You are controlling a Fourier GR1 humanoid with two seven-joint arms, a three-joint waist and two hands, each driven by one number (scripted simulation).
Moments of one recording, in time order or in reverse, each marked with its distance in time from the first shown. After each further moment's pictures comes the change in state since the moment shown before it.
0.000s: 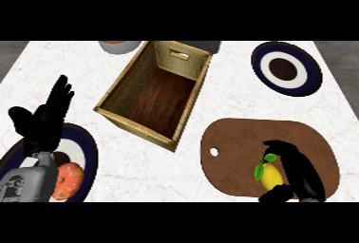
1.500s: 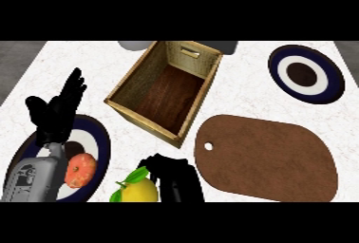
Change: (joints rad) left arm -0.066 -0.015 -0.038 0.030 -0.012 -0.013 0.024; right arm -0.457 0.148 0.902 -0.156 -0.078 -0.774 0.609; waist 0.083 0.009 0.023
